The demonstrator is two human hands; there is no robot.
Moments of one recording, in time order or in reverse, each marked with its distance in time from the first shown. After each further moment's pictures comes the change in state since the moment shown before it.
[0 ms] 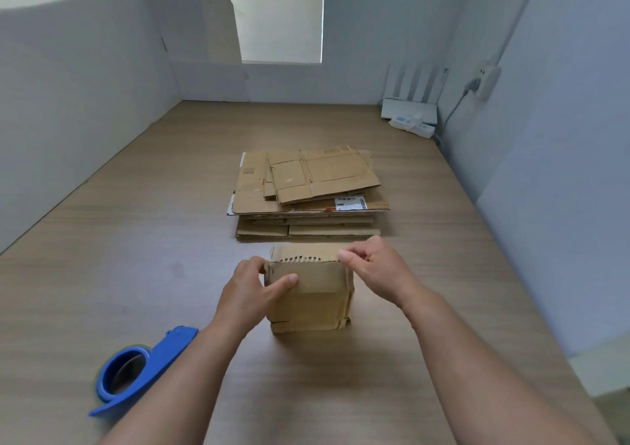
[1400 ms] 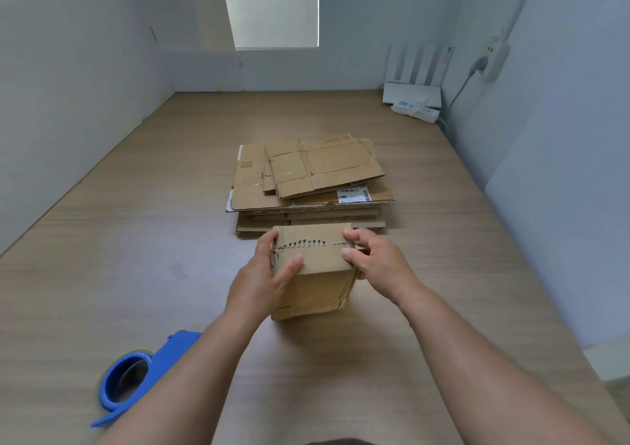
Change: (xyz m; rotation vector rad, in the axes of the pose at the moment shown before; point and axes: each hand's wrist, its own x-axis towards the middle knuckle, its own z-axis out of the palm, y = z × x) left_hand 0.017 0.011 0.008 0.017 -0.001 0.108; right_hand 0.018 0.015 0.018 0.244 0.078 0.051
